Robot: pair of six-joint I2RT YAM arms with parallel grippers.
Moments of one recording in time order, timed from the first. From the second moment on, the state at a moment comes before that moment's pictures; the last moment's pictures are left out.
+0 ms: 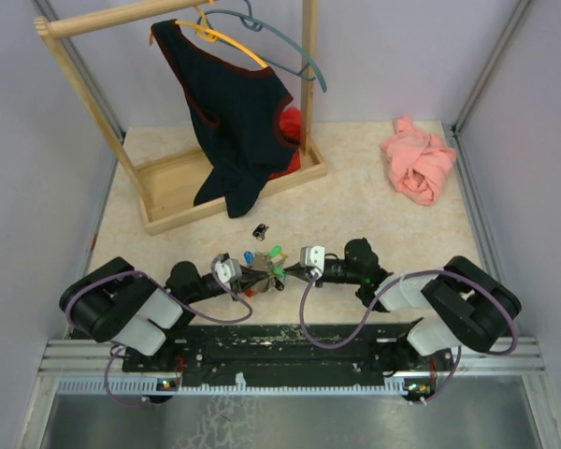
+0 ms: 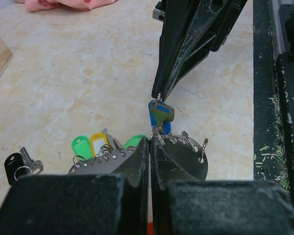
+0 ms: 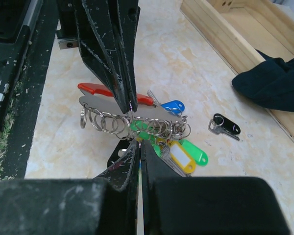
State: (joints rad) left arm -0.64 1.49 0.03 1.44 0.63 0.12; right arm 0.73 1.40 0.28 0.95 -0.69 -0.39
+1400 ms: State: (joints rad) left arm -0.64 1.60 0.01 1.52 0.63 0.03; right arm 0.73 1.62 0.38 1.06 -0.84 -0.35
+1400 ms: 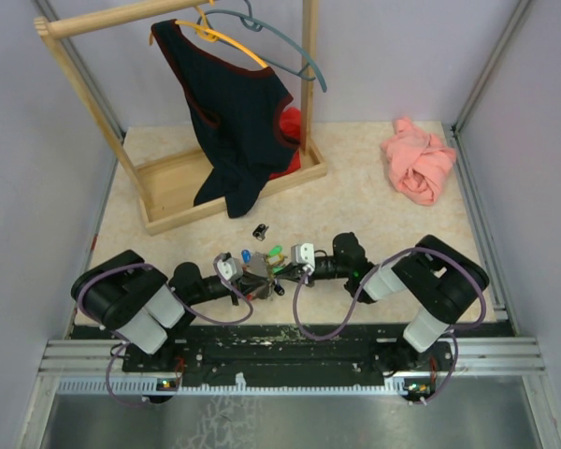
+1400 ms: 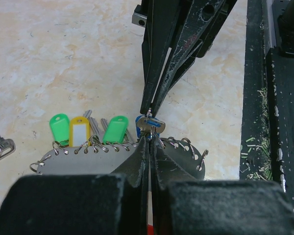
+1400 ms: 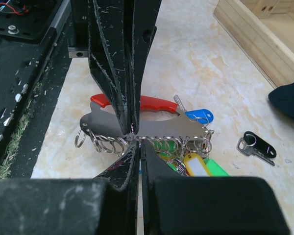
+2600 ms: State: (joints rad) left arm -0.64 1.61 0.01 1.52 0.67 0.03; right arm 0.71 1.62 0.38 1.00 -0.91 -0.36
